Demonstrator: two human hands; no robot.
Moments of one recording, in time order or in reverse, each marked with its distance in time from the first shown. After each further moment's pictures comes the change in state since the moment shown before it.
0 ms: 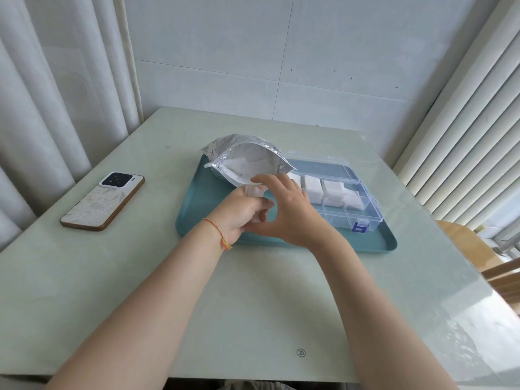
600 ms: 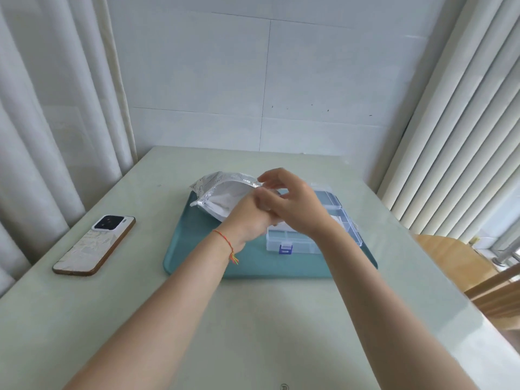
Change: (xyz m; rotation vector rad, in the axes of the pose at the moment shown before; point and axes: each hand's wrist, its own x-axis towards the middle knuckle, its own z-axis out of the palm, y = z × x) left_hand 0.005 0.052 0.046 0.386 -0.111 0.334; right_hand 0.030 -0.002 -0.070 0.385 0.201 0.120
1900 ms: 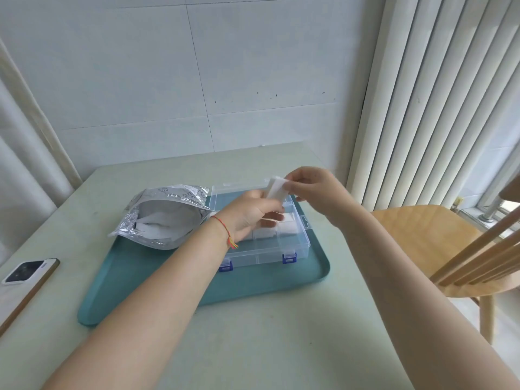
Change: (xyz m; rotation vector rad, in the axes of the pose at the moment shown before) left_hand 0.102 -0.001 0.105 -0.077 -0.131 -0.337; right_hand 0.002 0.109 -0.140 0.166 0.119 0.336
